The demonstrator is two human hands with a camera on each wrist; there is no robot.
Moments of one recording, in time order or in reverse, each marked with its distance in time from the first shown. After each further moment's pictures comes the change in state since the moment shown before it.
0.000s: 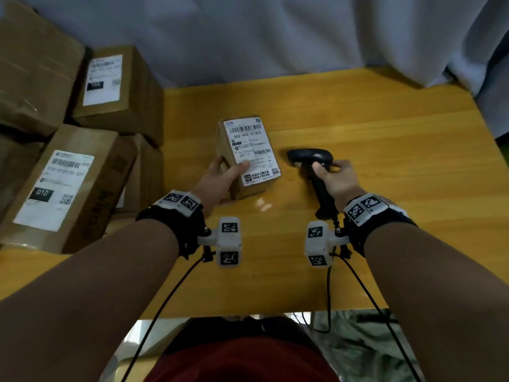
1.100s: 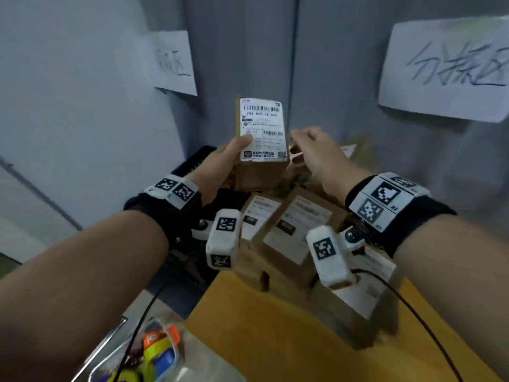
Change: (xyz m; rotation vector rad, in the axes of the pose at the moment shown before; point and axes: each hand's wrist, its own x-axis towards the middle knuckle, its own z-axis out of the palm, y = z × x) left_hand -0.173 0.032 -0.498 -0.327 0.440 0.446; right_hand -0.327 -0.343 0.415 -0.058 -0.610 -0.842
